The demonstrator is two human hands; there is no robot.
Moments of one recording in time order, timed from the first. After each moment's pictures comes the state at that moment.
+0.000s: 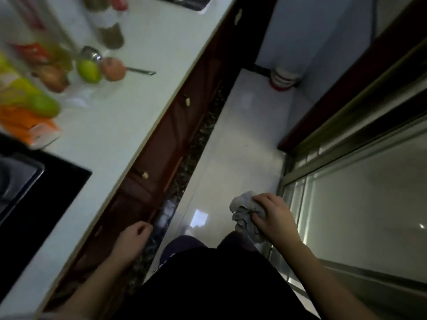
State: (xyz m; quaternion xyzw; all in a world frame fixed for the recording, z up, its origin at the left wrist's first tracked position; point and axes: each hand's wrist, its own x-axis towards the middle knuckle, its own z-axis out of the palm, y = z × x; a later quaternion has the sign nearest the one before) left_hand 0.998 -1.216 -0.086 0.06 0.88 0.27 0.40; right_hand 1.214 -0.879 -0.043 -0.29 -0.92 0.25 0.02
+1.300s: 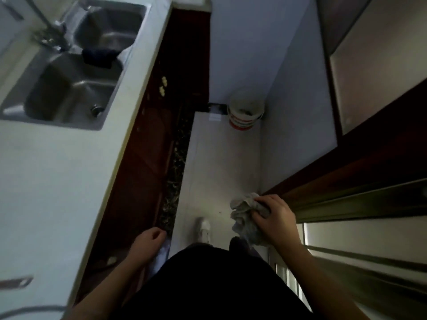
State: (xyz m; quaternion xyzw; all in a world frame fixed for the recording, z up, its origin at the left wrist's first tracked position) left_hand 0.660 -0.620 -0.101 0.19 0.85 0.15 0.46; right_hand 0.928 -0.368 -0.043 -0.46 -0.83 0.31 0.10
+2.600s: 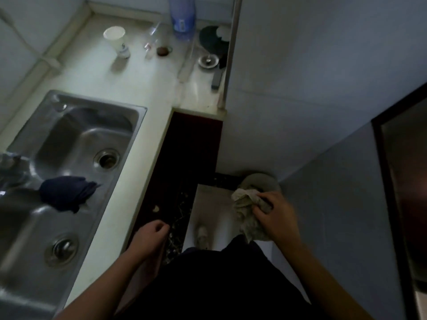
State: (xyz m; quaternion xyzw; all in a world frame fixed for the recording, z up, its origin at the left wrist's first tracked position) left_hand 0.240 -0.102 -0.086 0.21 0.87 0.18 0.42; right_hand 0.486 0.161 -0.034 -0.44 -0.82 0.36 0.10
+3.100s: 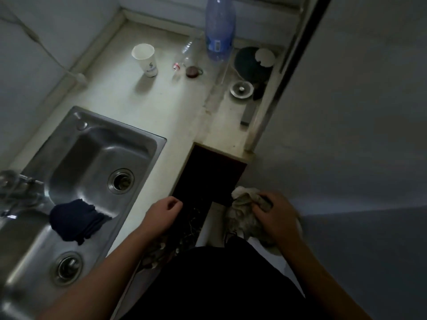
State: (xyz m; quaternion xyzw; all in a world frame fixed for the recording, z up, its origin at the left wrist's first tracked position) left_hand 0.106 0.042 -0.048 0.14 0.88 0.25 0.37; right_hand 0.313 0.291 -0.046 -0.36 -0.84 0.39 0.06
